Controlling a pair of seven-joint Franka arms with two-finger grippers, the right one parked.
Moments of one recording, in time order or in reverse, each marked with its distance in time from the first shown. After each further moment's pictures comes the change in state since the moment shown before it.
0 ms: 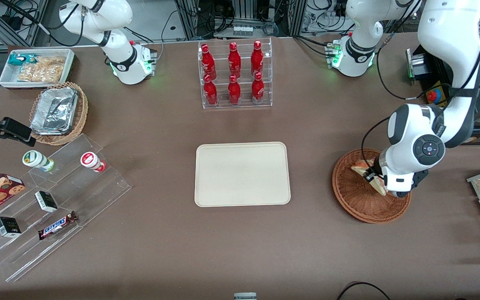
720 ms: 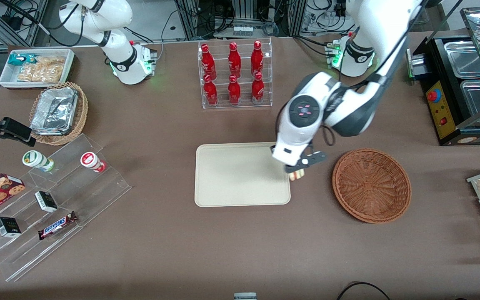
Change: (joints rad) arm -0.315 0.170 -0.224 0.274 0.094 -0.086 -0.226
